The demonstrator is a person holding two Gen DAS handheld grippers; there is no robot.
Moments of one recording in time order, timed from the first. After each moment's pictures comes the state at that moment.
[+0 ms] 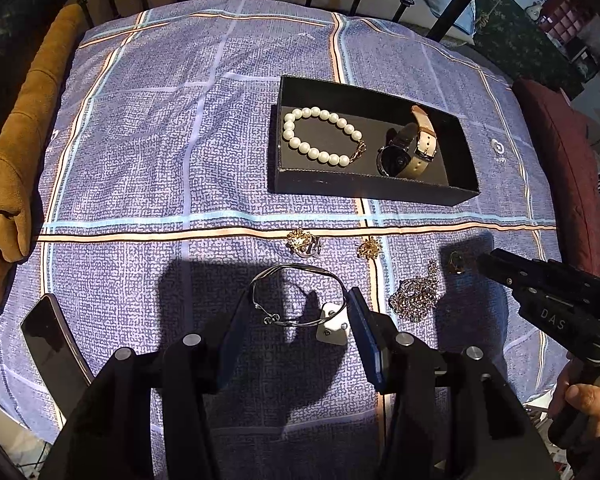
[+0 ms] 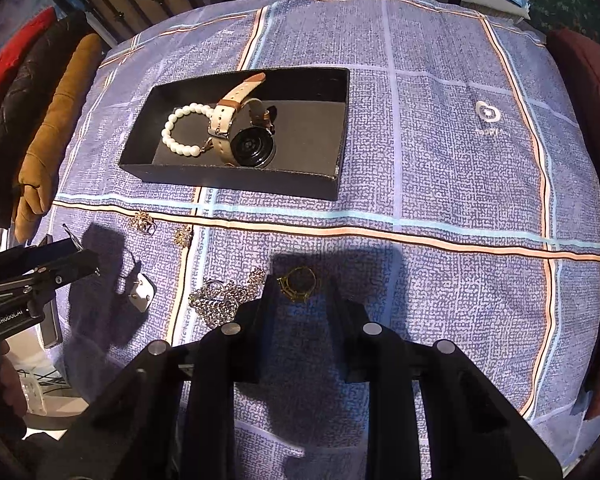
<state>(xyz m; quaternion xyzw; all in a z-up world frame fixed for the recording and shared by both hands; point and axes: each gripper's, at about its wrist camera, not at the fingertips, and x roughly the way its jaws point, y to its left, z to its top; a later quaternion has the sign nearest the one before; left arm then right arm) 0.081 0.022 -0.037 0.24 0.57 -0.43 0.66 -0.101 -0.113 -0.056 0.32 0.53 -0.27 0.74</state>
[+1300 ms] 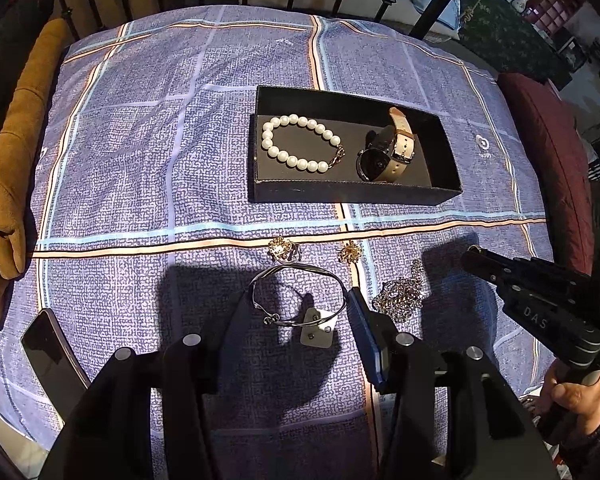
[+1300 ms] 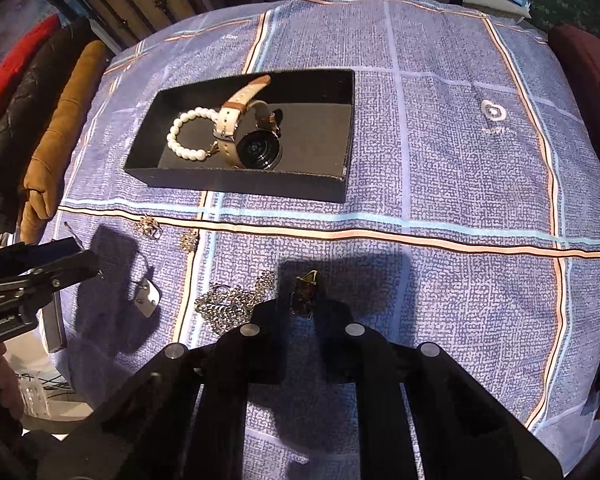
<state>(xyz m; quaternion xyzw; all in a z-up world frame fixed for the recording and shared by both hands) 0.075 0.014 -0.029 0.24 0.56 -0.45 0.65 -0.108 -0.108 -0.054 0.32 0.51 -0.27 0.75</state>
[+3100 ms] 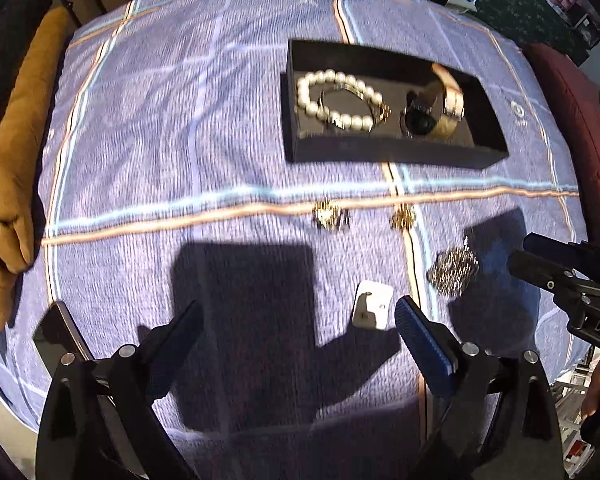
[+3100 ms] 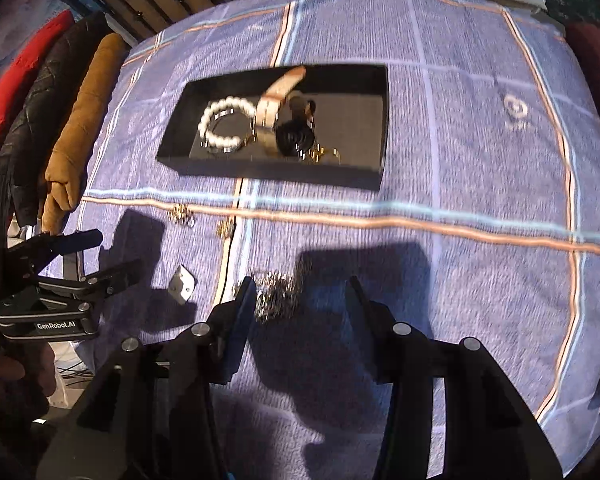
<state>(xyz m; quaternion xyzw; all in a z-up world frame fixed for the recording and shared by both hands) 0.062 0.019 -0.066 0.29 0.58 -0.41 0.64 -0.103 -0.088 -0.065 0.36 0.53 -0.23 0.73</state>
